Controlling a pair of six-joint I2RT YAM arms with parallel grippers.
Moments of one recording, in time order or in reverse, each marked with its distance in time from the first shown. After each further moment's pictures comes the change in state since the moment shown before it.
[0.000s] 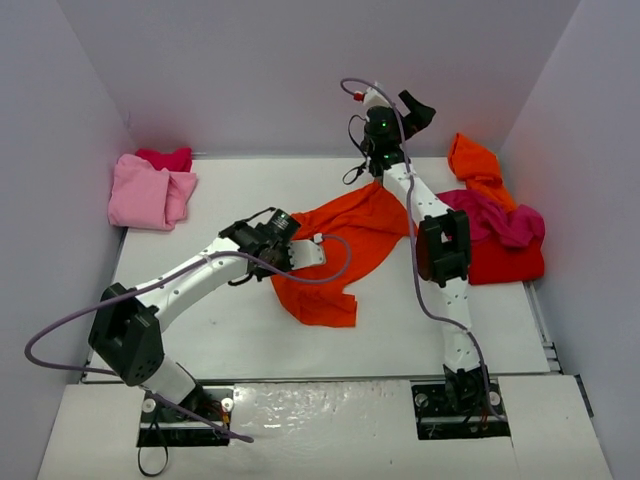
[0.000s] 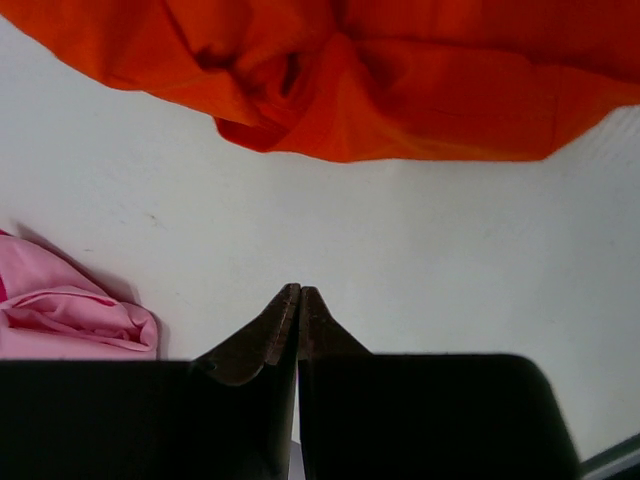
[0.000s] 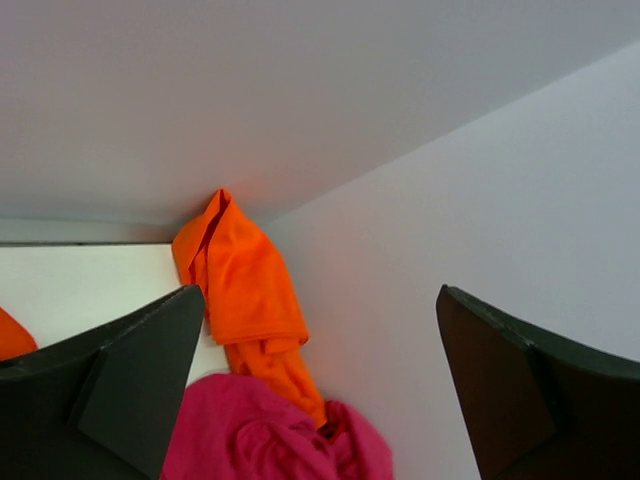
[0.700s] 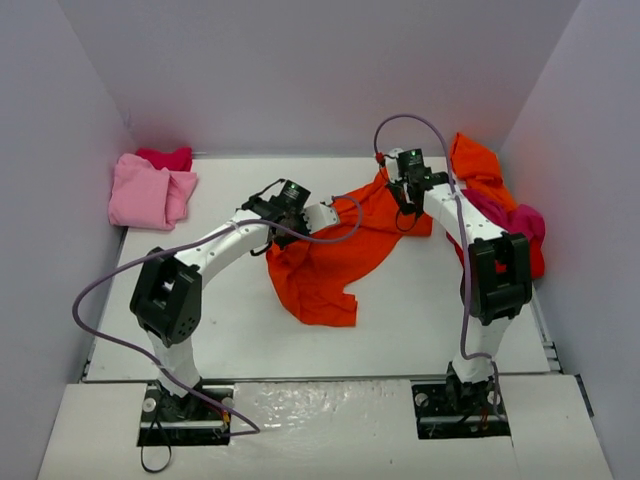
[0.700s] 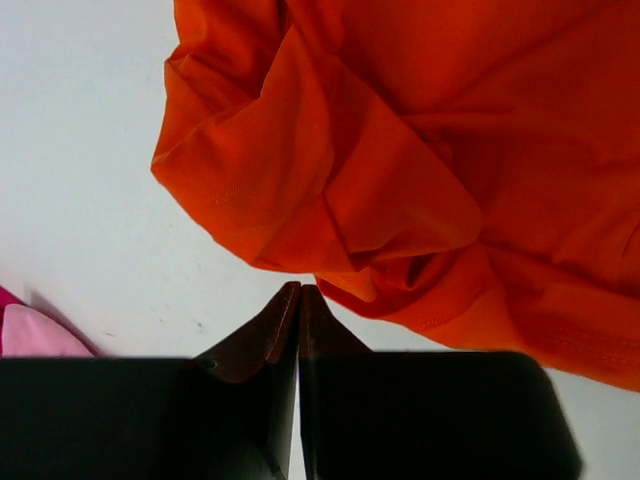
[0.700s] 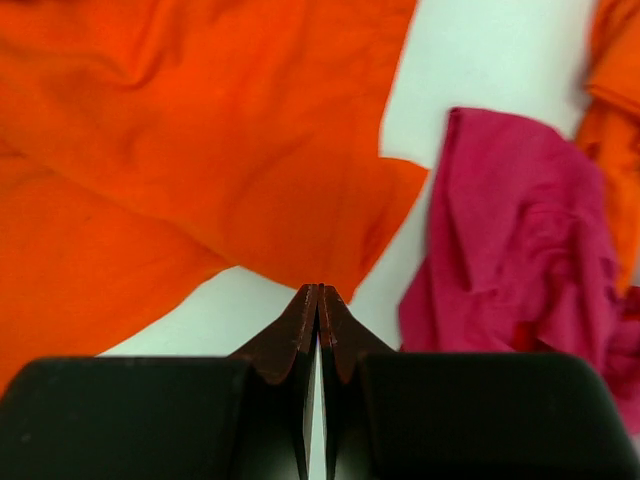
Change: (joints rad) left arm 0.087 0.286 0.233 0.218 0.075 -0.047; right arm -0.074 -0.572 -0.701 -0.762 -0.737 0.621
